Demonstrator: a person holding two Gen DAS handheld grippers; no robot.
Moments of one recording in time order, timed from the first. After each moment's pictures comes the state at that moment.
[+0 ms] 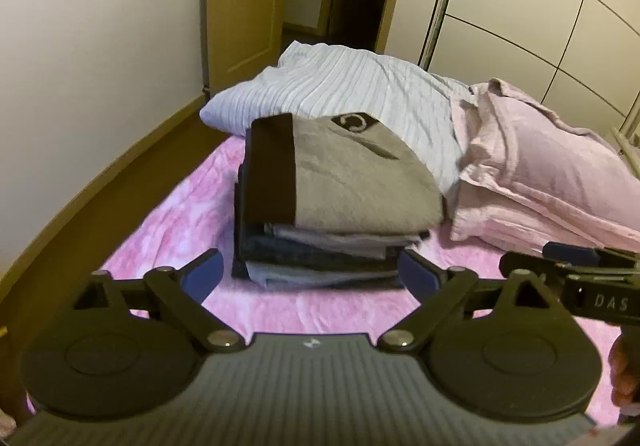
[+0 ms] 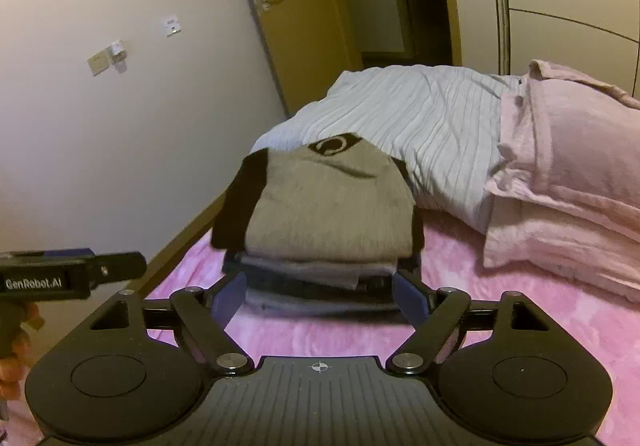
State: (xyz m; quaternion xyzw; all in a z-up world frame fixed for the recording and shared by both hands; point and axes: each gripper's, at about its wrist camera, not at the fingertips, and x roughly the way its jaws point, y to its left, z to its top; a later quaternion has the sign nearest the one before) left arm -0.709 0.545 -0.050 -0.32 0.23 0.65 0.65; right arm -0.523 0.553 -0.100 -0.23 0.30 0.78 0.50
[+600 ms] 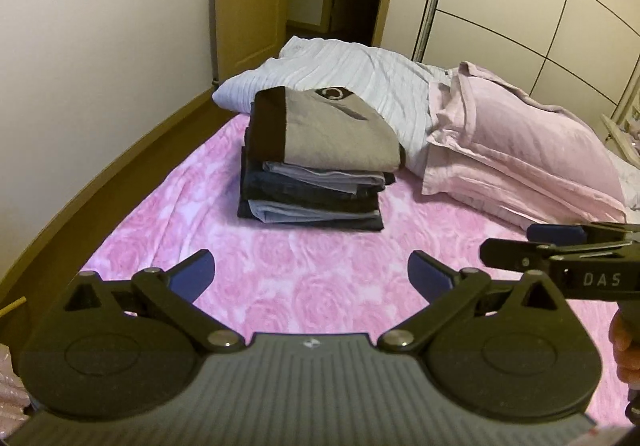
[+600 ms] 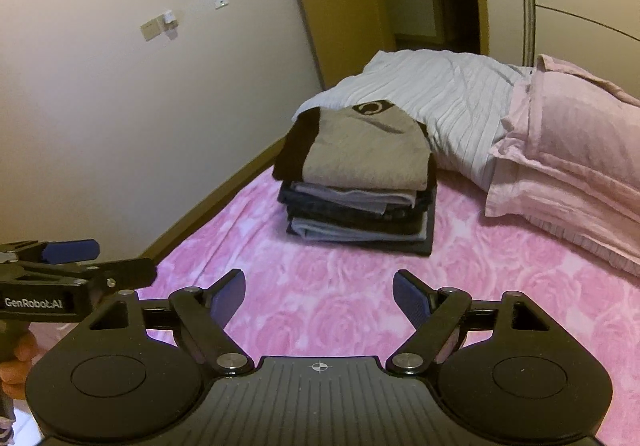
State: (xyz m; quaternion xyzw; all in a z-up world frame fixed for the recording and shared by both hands) left arm -0.665 0.392 -0.007 -0.31 0.24 0.65 0.64; right arm -0.504 0.422 -0.053 -0.26 0.31 0.80 0.45
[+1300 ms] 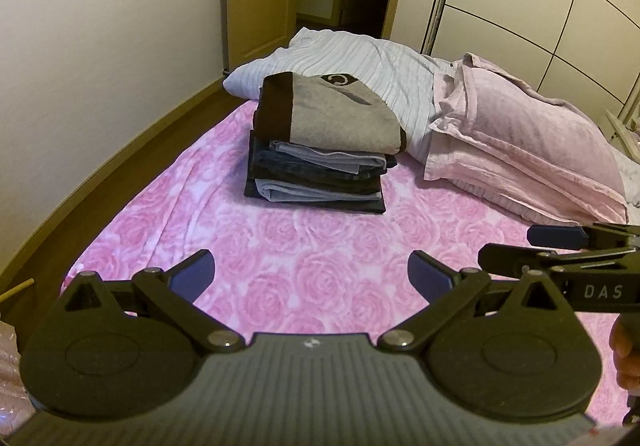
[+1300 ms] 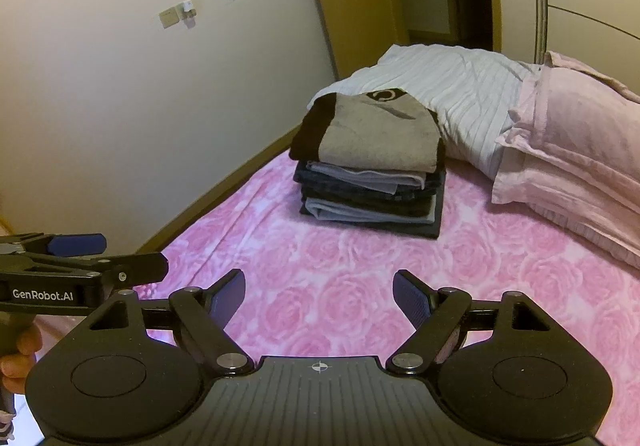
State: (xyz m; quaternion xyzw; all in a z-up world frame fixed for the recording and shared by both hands) left arm -0.656 0.356 -0.008 -0.32 0.25 0.67 0.63; right arm -0.497 0.386 -0.053 -0.27 0.30 0.80 0.44
